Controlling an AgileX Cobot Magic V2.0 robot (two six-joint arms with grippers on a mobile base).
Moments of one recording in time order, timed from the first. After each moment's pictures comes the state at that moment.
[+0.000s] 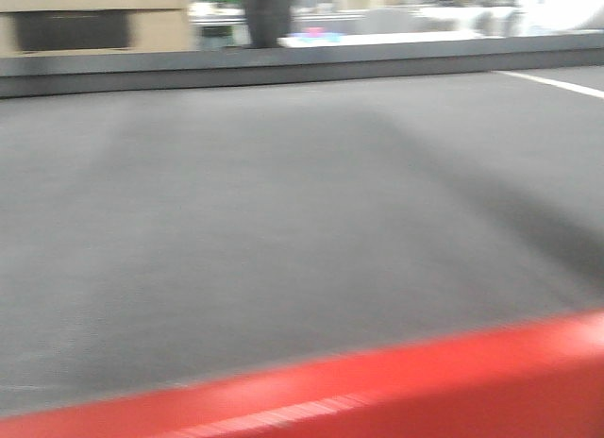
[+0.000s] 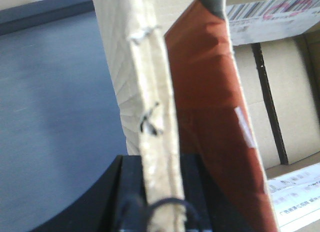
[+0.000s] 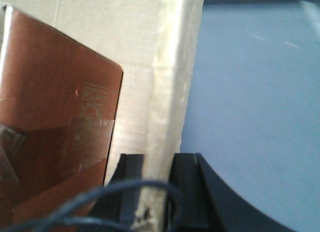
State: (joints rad) left arm -0.39 1.55 -2.14 0.08 1.23 -0.12; right arm 0.28 1.51 -2.09 0.08 1.20 0.02
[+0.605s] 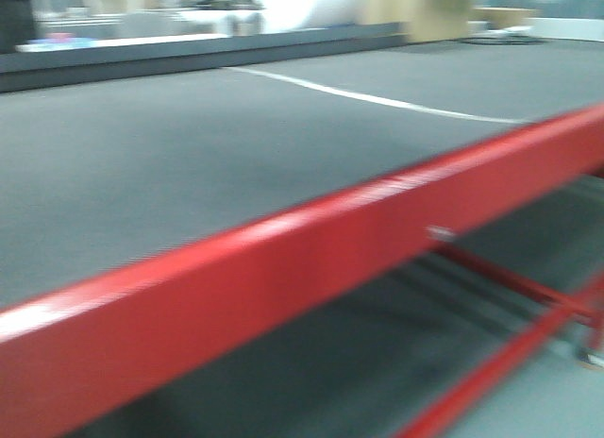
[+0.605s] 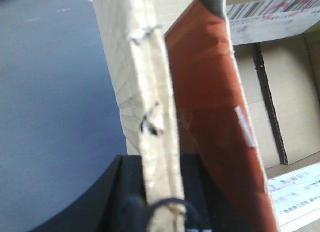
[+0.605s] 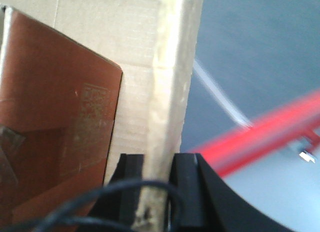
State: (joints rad) left arm -0.39 1.55 -2.14 0.08 1.23 -0.12; right arm 0.28 1.51 -2.09 0.08 1.20 0.02
